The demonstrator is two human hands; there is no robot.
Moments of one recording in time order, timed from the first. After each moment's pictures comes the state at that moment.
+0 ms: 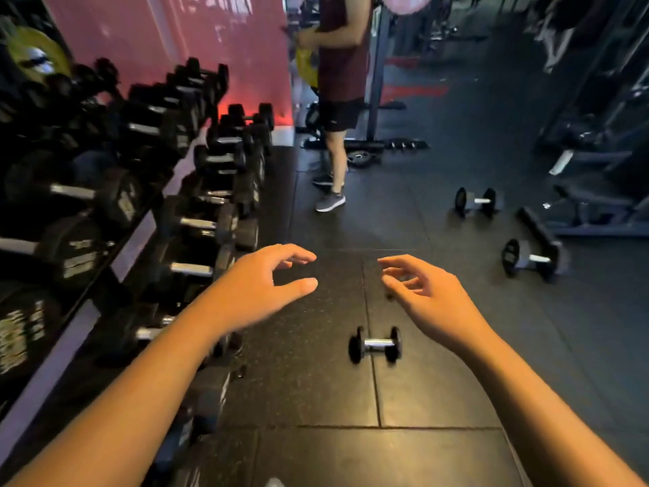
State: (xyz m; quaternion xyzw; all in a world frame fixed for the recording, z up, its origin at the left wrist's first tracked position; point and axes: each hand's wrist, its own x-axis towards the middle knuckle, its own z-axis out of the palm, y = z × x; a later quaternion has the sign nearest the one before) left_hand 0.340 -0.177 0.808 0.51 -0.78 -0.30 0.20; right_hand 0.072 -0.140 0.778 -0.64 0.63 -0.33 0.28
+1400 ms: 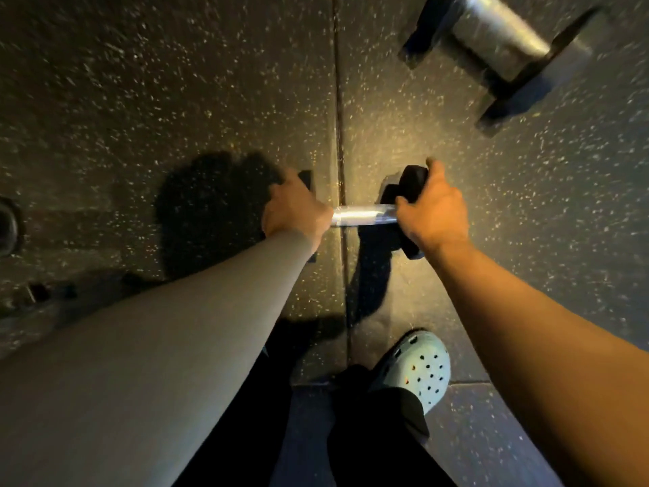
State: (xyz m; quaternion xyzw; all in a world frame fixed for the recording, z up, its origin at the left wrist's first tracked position) left_hand 0.016 -0.533 -0.051 0.79 -0.50 -0.34 -0.11; right_hand -0.147 -0.502 -0.061 -0.39 0.84 -0.03 0.38
